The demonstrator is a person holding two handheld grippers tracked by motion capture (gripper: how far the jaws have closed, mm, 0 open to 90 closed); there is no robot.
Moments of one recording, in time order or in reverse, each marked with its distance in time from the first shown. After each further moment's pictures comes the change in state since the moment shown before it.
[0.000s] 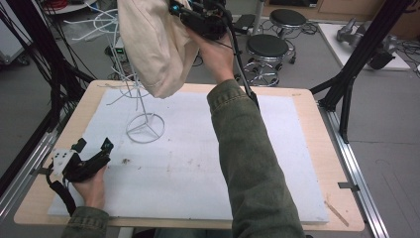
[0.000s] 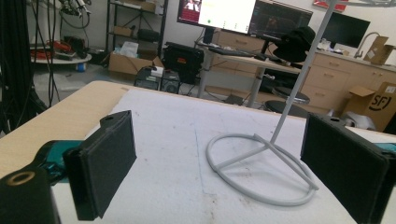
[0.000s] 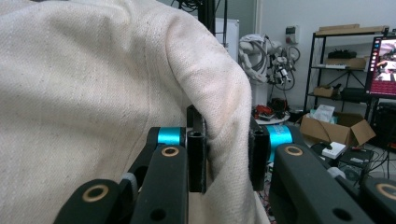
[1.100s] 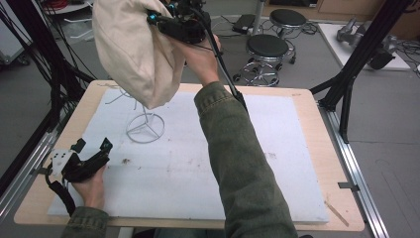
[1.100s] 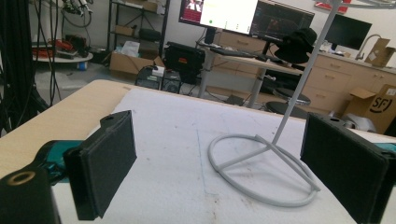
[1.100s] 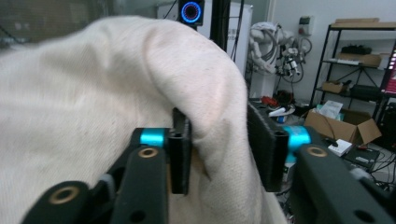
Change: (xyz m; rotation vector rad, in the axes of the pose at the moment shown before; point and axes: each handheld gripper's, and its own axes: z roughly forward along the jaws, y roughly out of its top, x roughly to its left) left arm 0.001 0.000 0.000 -0.002 0.001 -0.008; right arm 0.027 -0.007 0.028 0.068 0.029 -0.070
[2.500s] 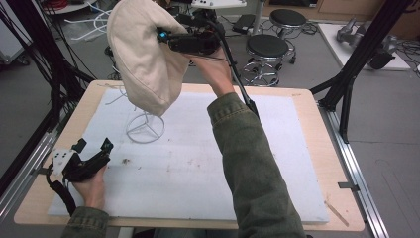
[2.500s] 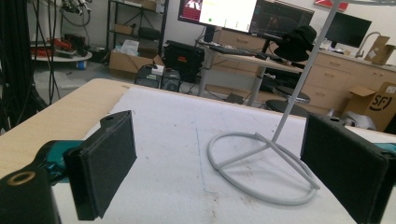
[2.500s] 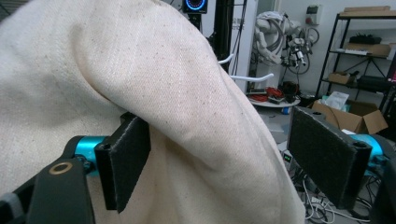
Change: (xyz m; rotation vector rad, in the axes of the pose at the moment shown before) left arm -0.001 -0.001 0.001 0.005 0.000 0.001; right arm -0.010 -0.018 -0.030 0.030 0.030 0.007
